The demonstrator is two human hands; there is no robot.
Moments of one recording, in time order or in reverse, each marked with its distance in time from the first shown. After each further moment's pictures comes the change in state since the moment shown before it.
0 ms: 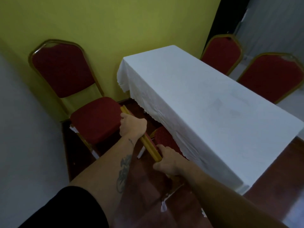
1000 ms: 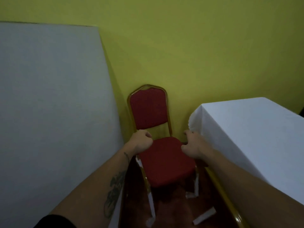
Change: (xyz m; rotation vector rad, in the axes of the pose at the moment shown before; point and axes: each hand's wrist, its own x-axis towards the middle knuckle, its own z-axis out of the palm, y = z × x) left_hand 0.184 -0.079 -0.251 -0.069 -0.074 0.157; right_hand 0.177 -0.279 -0.089 -0.197 0.277 -0.382
